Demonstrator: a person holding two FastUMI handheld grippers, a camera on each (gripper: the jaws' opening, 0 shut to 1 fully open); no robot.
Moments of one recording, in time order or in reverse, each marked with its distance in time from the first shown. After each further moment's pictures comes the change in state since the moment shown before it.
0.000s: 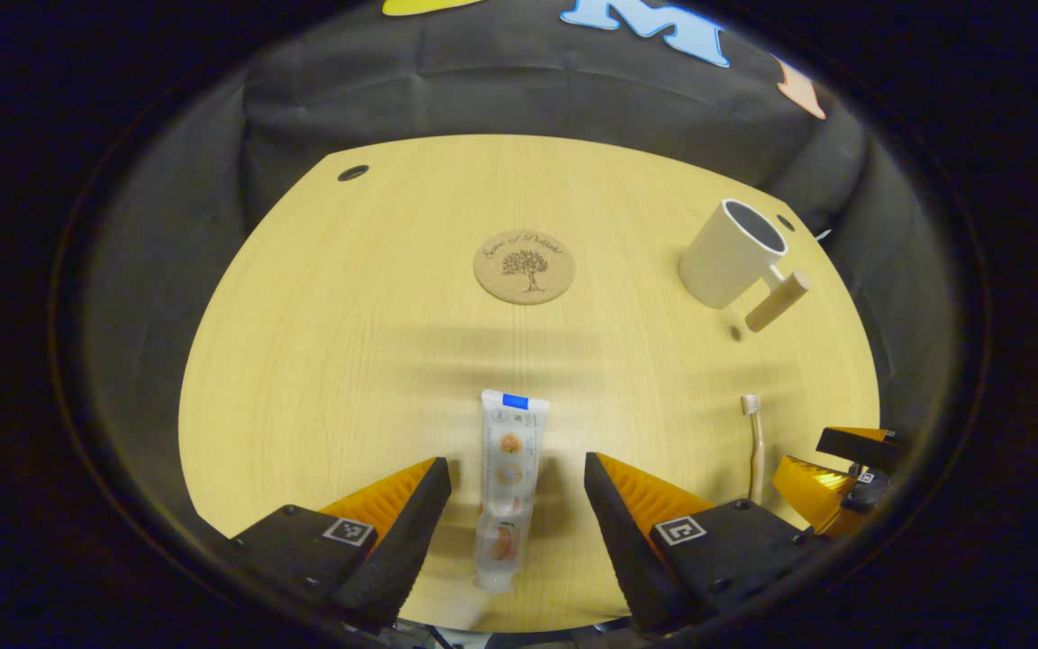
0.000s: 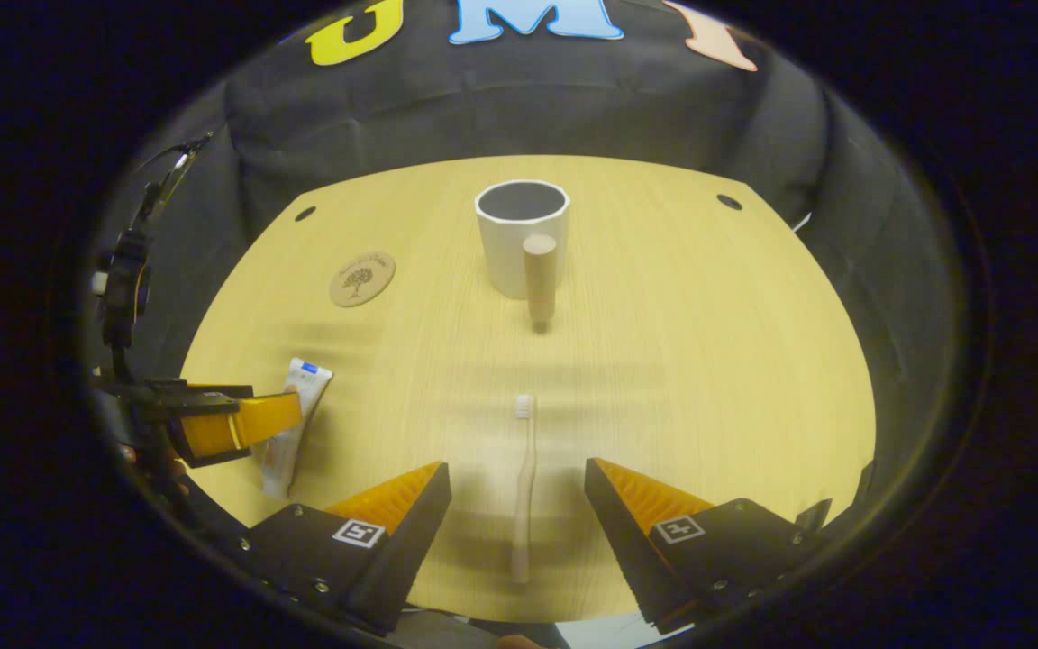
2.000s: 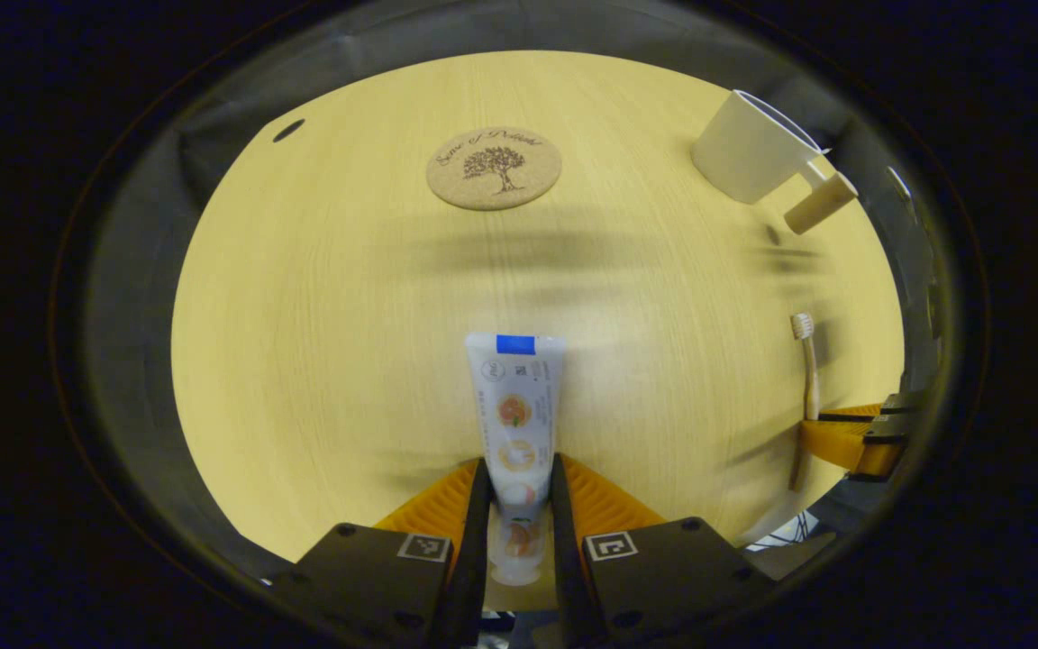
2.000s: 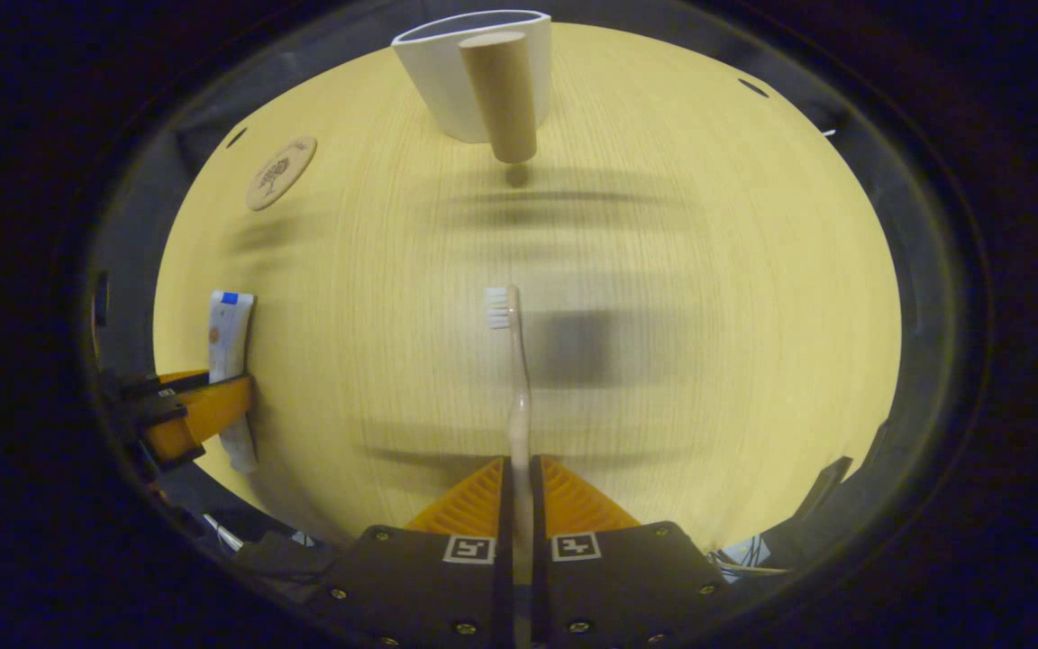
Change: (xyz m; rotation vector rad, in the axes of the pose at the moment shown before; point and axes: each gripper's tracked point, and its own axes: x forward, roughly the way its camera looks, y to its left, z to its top) left arm 0.031 0.007 -0.036 0.130 0.297 0.048; right arm 0.033 -0.006 -0.050 0.078 0.465 -0.005
